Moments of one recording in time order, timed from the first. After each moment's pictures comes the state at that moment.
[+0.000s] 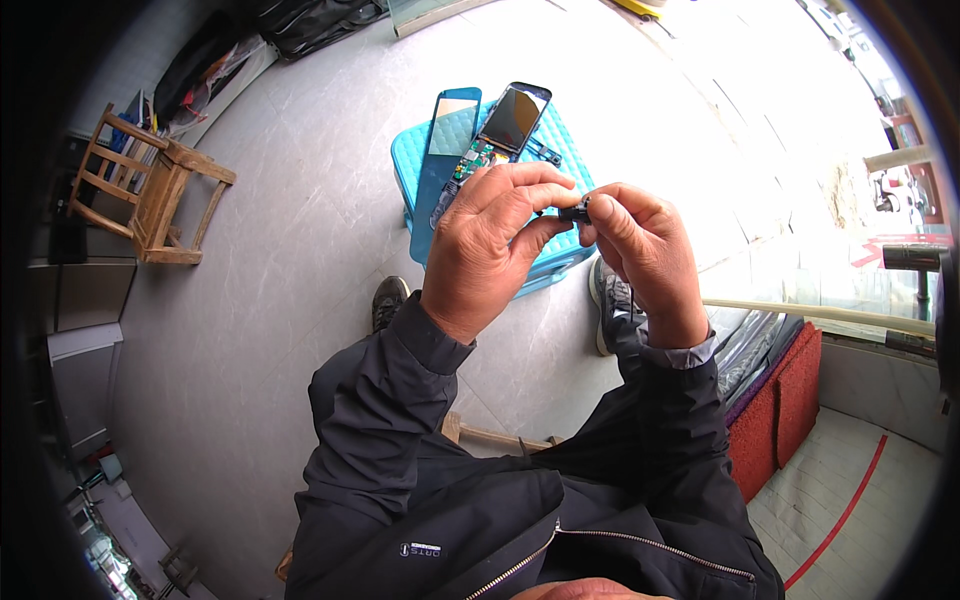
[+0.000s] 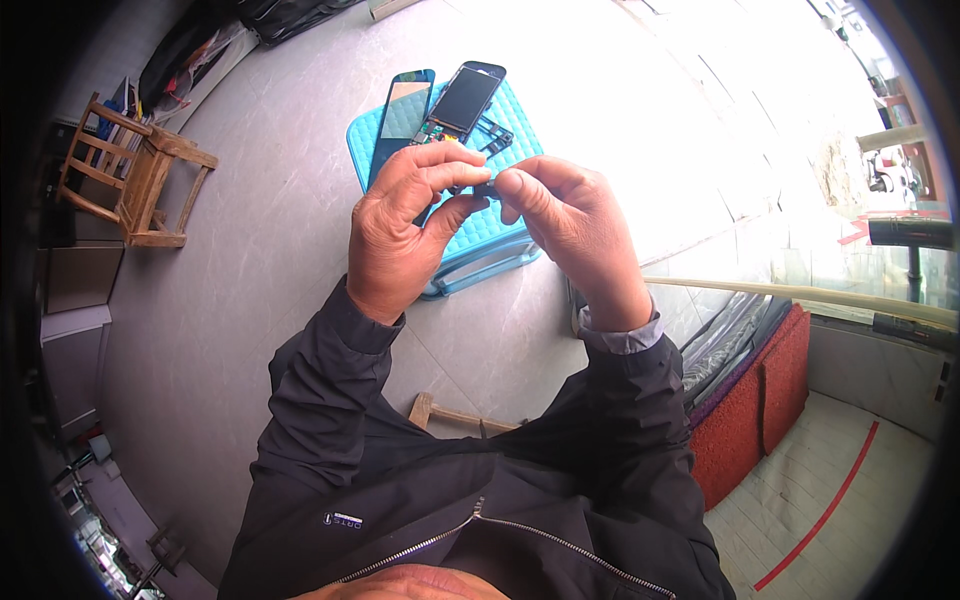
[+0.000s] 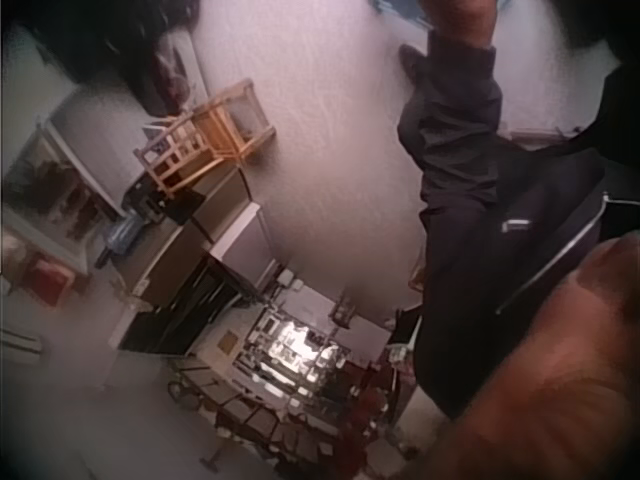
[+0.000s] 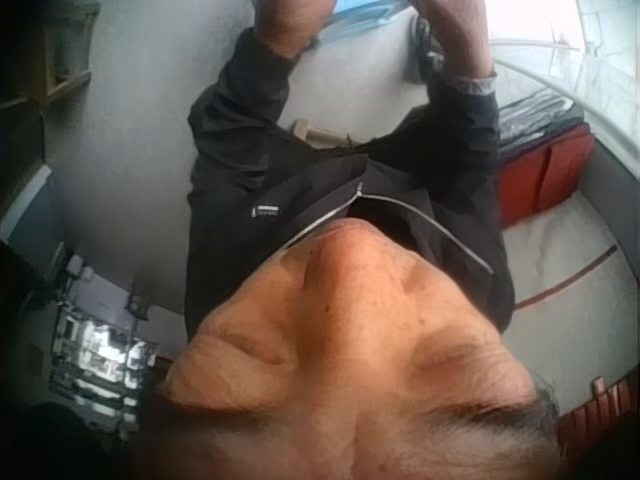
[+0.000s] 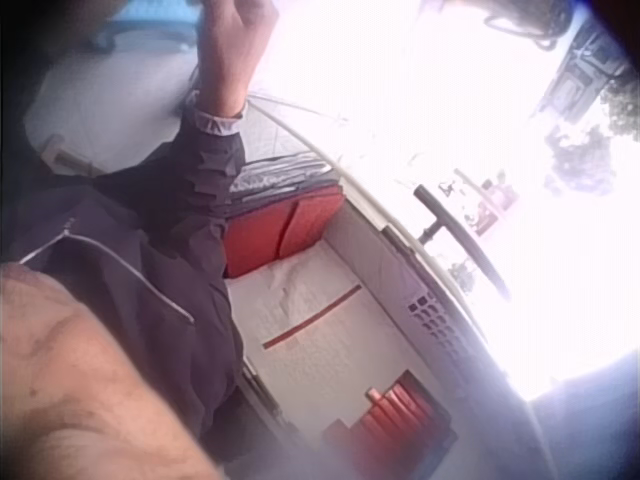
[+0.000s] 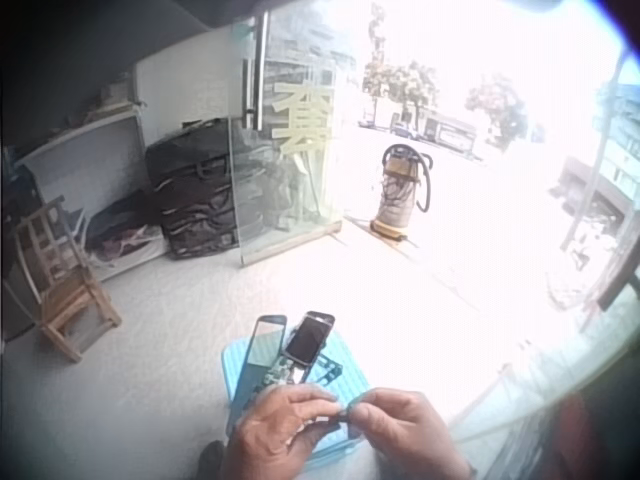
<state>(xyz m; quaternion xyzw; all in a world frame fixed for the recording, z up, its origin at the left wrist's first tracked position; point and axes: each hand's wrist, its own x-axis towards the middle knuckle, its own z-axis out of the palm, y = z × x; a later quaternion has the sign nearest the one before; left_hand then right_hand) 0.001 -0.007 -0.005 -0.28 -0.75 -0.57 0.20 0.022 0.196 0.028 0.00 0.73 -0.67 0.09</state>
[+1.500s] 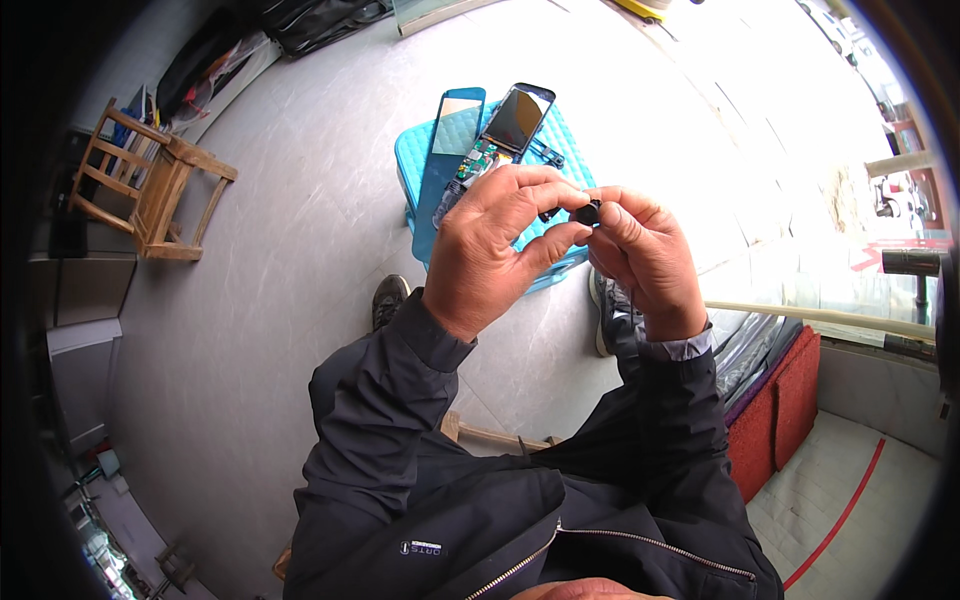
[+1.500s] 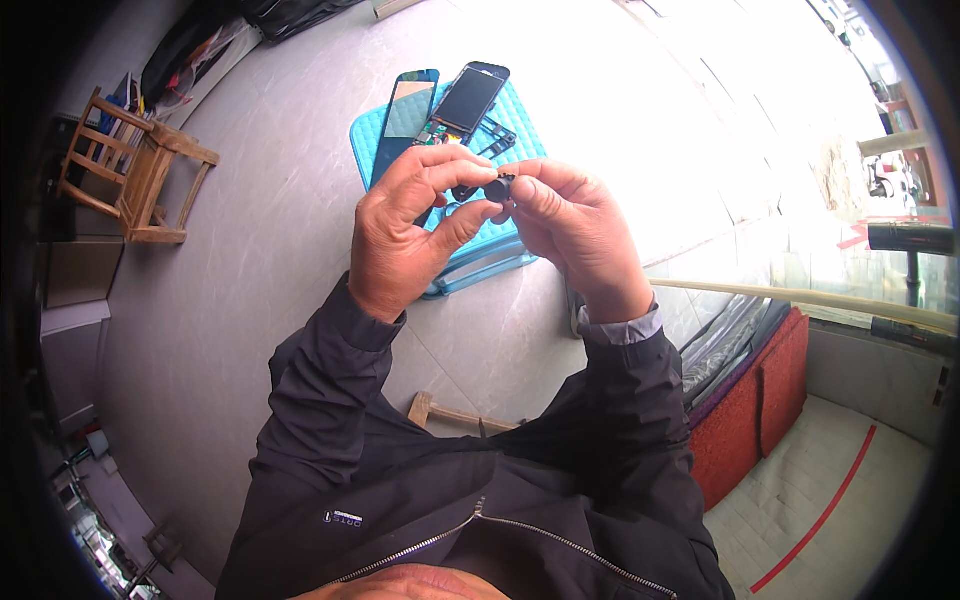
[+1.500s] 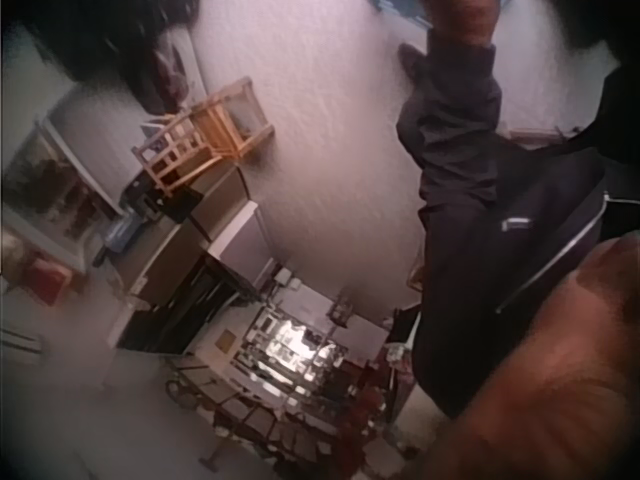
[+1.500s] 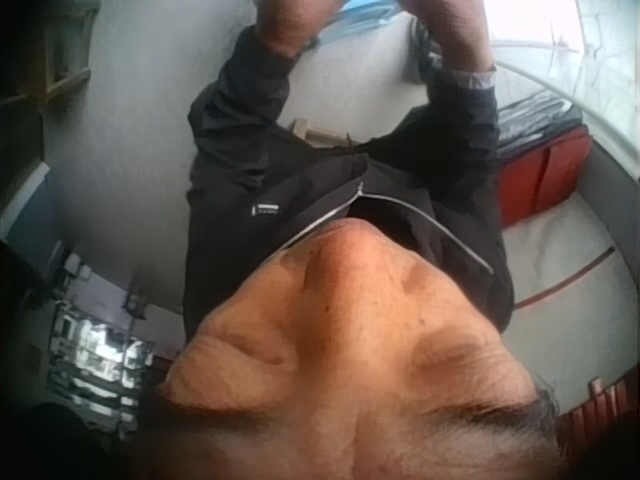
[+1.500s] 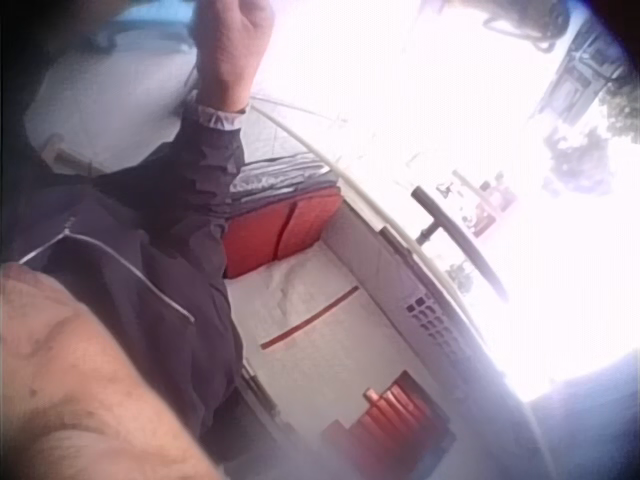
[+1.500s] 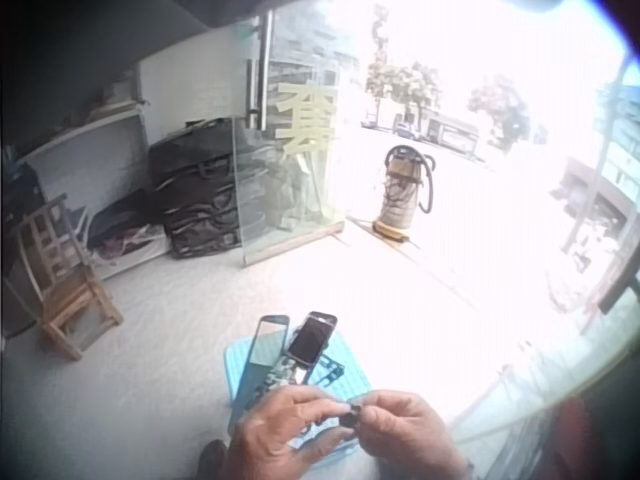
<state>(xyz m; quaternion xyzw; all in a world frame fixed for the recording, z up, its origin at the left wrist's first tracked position) 0.003 -0.013 -0.001 -0.30 -0.75 -0.57 0.16 0.020 0.201 0.007 -0.02 0.52 -0.84 0.16</state>
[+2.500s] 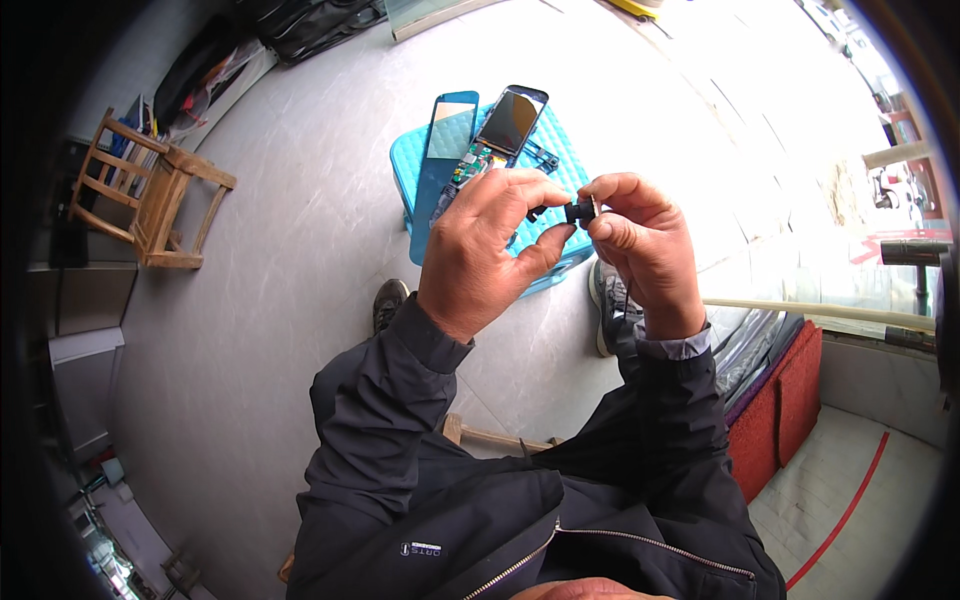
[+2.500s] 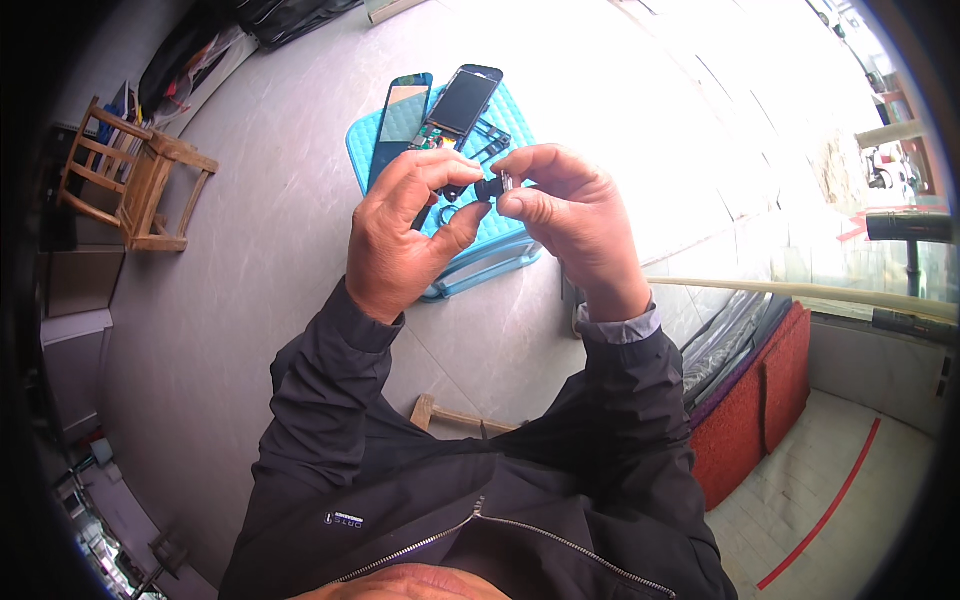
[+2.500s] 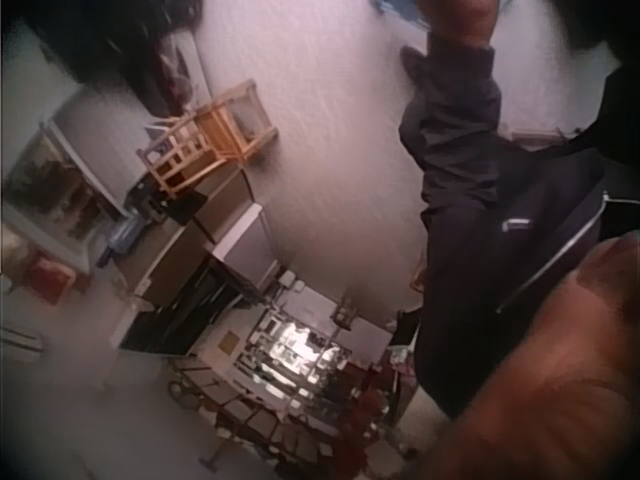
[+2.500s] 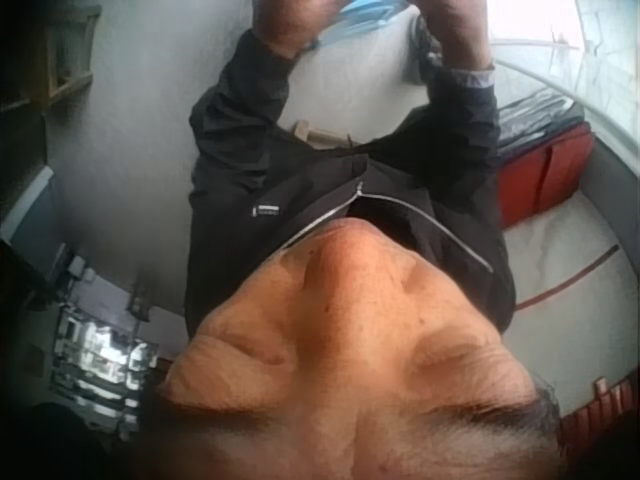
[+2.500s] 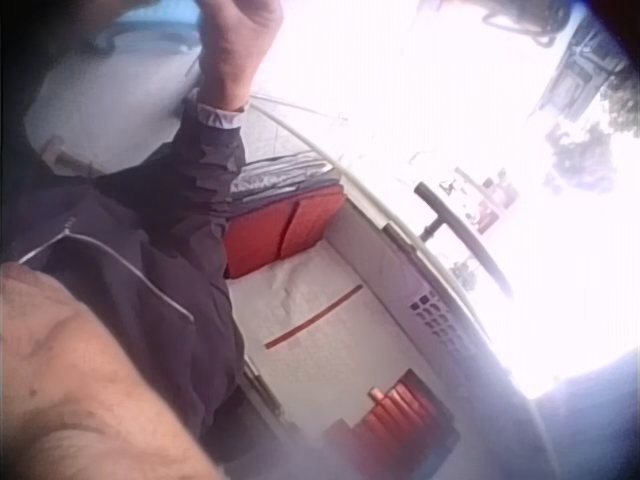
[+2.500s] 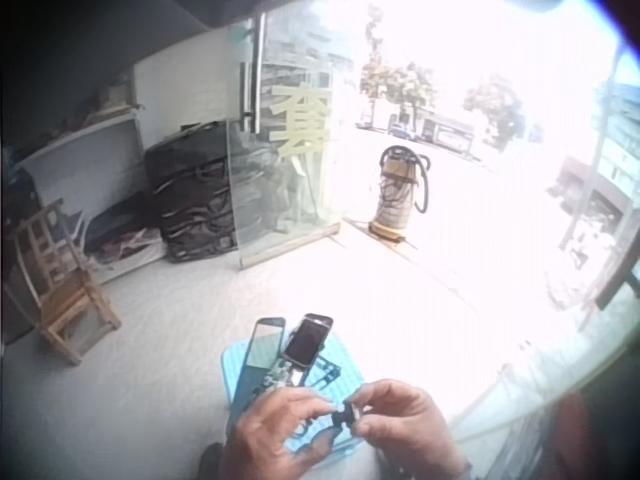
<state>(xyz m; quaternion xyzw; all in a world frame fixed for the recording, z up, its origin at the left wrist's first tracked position) 0.002 -0.011 -0.002 -0.29 -0.77 -0.53 0.20 0.017 0.202 0.015 -0.06 0.53 -0.84 0.10</state>
